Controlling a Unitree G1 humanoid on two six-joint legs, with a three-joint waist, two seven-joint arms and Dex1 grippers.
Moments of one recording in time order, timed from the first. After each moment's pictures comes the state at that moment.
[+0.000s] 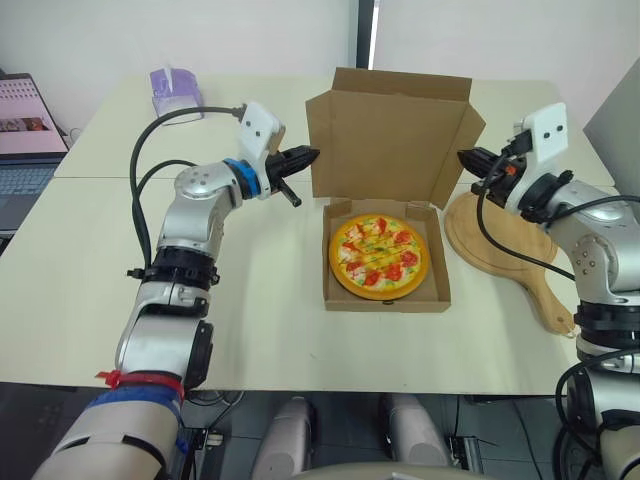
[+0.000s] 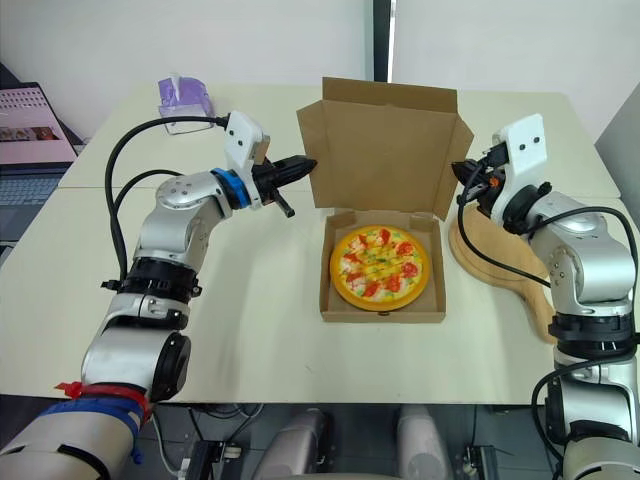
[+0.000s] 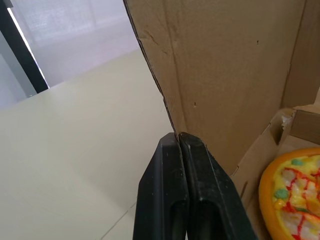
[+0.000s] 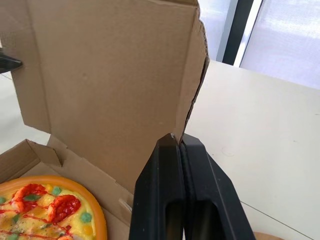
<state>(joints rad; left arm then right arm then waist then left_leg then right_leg) -1.02 0.40 -0.03 0.76 -0.18 0.06 -0.86 -0.64 -0.58 -0.13 -0.11 0.39 0.71 0.50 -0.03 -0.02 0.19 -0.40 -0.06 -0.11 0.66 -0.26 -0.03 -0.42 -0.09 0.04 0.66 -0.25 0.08</state>
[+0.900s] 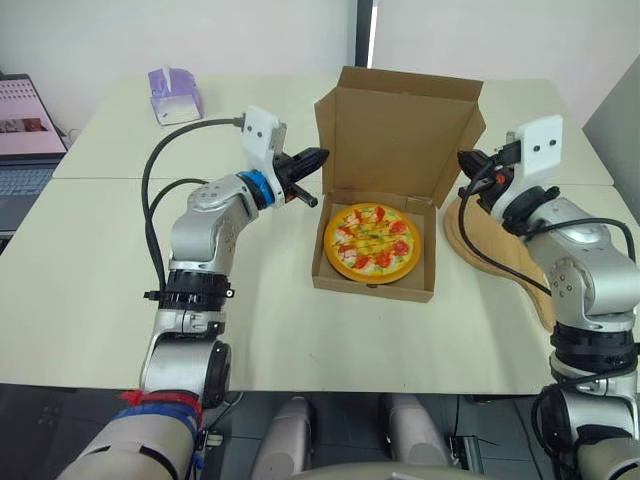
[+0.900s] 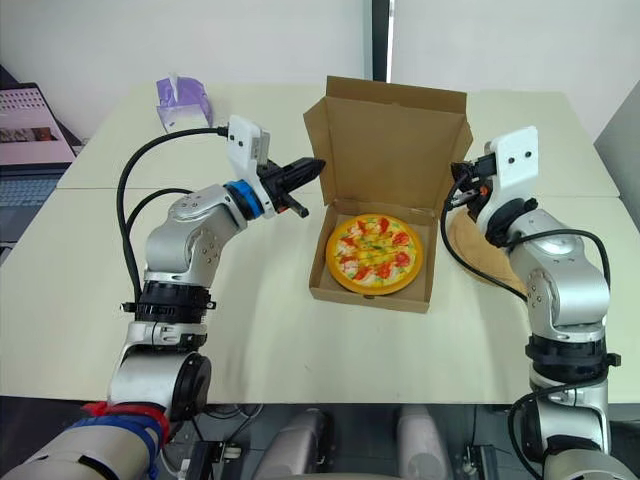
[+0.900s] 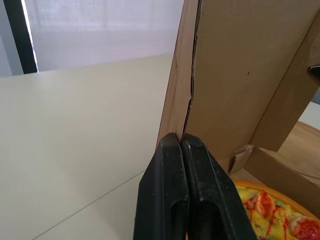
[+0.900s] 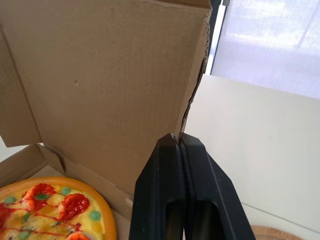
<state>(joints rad) -0.78 0.30 0.08 0.23 -0.33 0.50 -0.70 -0.52 -0.43 -0.17 -0.33 0.34 0.76 0.31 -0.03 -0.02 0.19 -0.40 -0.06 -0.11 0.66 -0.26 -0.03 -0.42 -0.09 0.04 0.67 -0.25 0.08</state>
